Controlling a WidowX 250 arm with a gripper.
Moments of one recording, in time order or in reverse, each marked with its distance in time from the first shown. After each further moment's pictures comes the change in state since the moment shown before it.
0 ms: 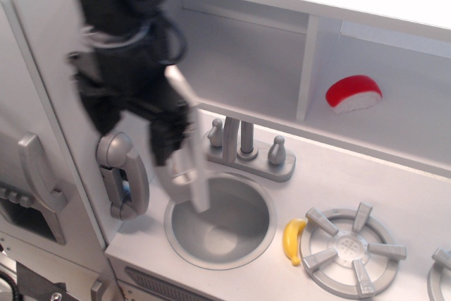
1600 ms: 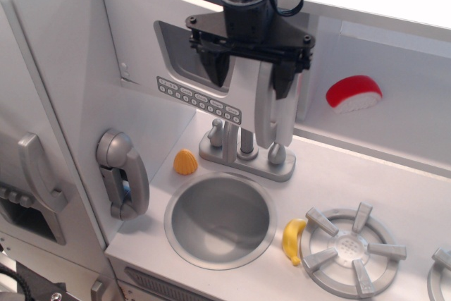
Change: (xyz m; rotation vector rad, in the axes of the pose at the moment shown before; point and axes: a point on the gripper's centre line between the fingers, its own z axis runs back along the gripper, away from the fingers) arm 0.098 -0.054 -0.002 -0.066 -0.217 0.190
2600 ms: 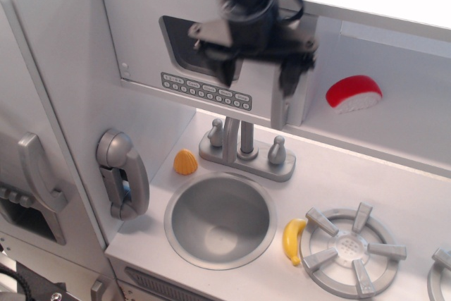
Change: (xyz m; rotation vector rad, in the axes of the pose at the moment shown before) arm -0.010 0.004 0.000 -0.040 -0.060 0.025
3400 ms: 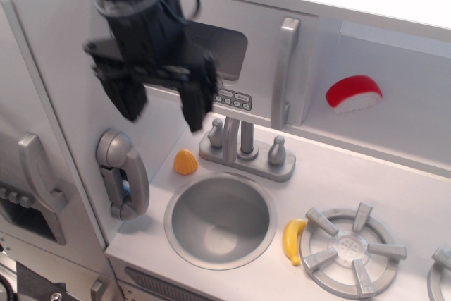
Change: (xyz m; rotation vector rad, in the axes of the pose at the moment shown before) arm -0.049 0.057 0.044 -0.027 0.247 0.008
